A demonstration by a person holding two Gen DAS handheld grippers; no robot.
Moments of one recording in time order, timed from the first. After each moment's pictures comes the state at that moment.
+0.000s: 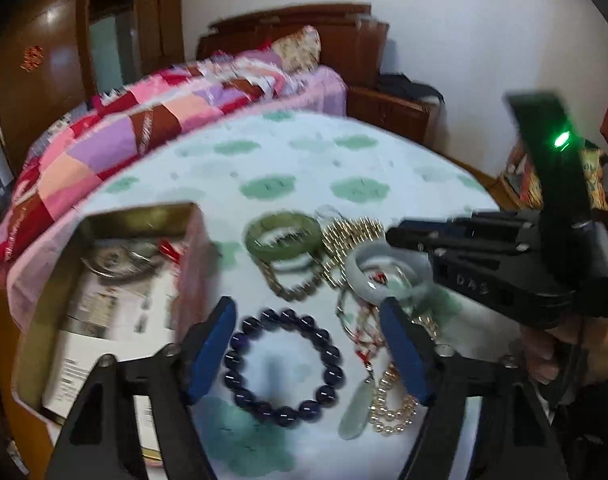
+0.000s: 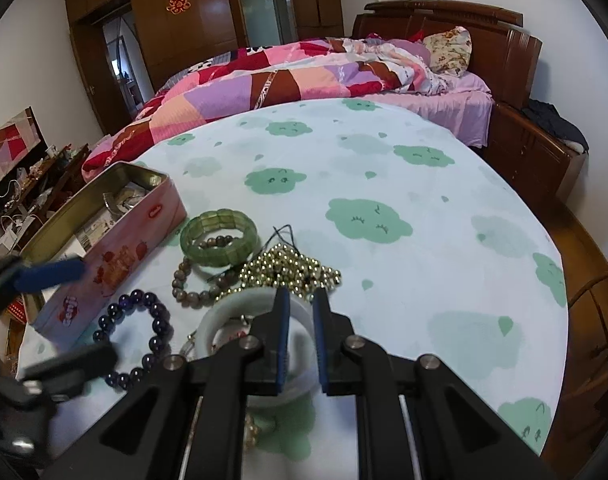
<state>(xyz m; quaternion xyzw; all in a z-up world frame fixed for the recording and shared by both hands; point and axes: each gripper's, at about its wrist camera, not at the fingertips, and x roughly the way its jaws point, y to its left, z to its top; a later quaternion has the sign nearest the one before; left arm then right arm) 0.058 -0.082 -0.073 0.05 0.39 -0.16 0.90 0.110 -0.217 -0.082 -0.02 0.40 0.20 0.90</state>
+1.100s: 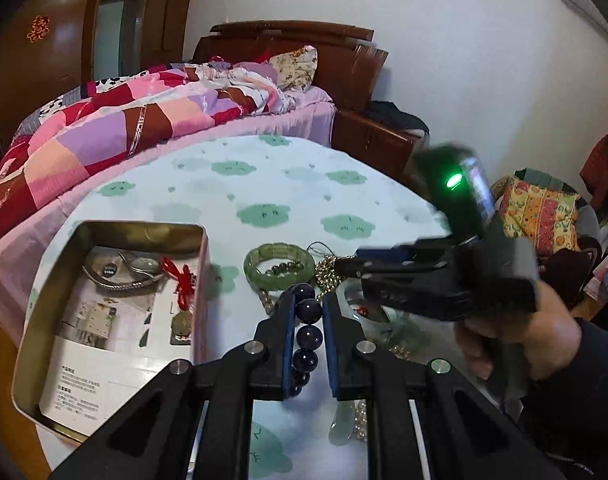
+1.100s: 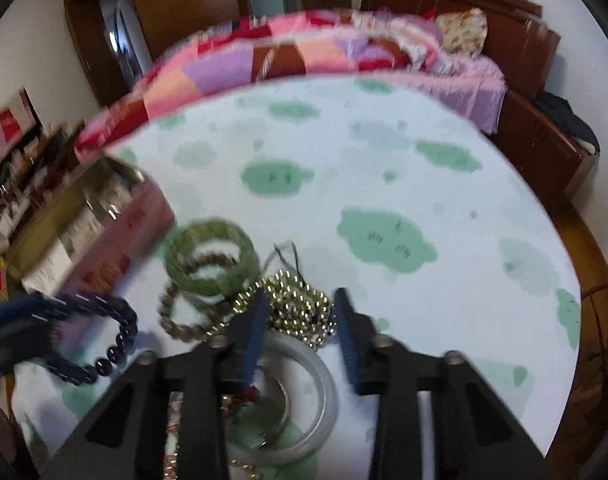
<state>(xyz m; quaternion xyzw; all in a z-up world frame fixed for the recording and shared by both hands) 0.057 -0.051 -0.038 -0.03 0.36 -0.19 0.91 0.162 -0.189 -0.091 -0.06 0.46 0.20 0.86</state>
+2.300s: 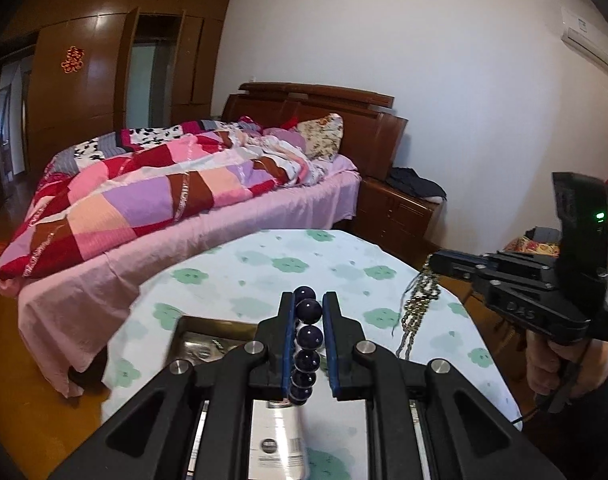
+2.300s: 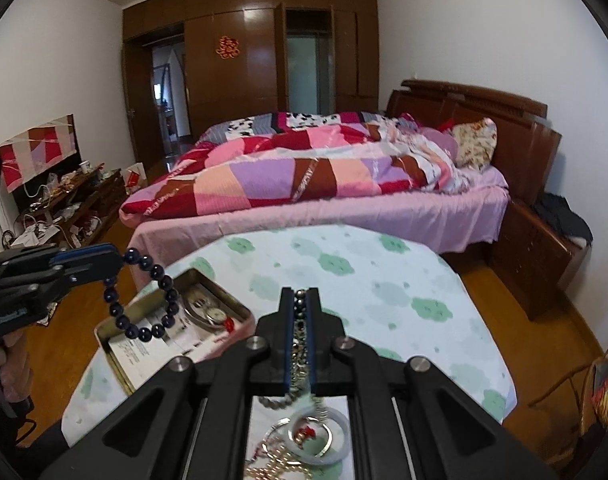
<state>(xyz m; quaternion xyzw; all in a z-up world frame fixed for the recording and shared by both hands) 0.053 0.028 0.052 -0.04 0.26 -0.15 0.95 0.107 -0.161 0.051 -0.07 0.28 0.25 0.93</state>
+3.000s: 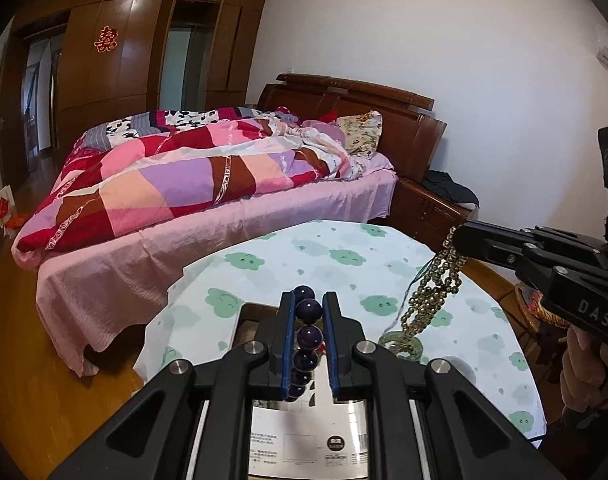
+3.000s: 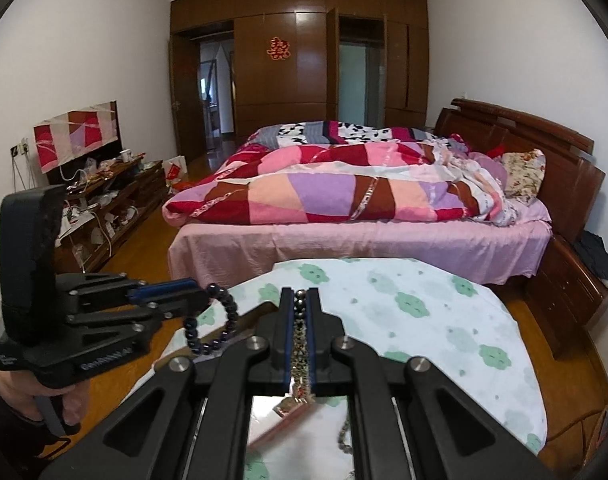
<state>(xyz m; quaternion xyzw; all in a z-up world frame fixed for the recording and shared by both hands) 0.070 0.087 0.028 -0.07 0.28 -0.10 0.95 0.097 -0.073 0.064 -0.09 0.26 0.32 0.91</state>
